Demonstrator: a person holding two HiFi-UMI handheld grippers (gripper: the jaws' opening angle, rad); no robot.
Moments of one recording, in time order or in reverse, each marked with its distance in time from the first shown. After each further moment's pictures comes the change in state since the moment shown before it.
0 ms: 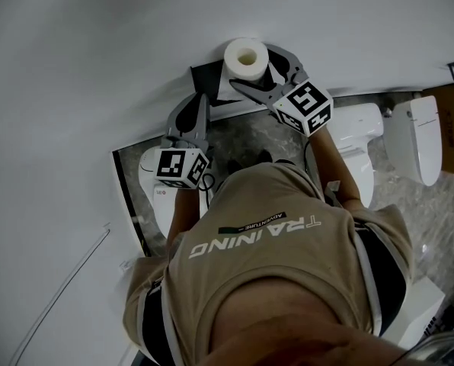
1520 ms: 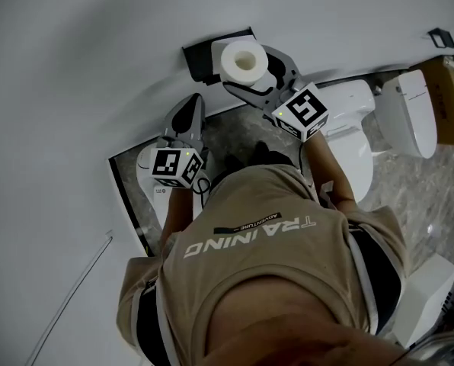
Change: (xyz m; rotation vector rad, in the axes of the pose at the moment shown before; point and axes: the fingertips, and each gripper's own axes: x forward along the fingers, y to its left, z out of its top) left arm -0.055 -0.020 -0.021 -0.005 0.019 -0.111; right arm -0.044 0.070 0.018 -0.058 -0.157 -0.072
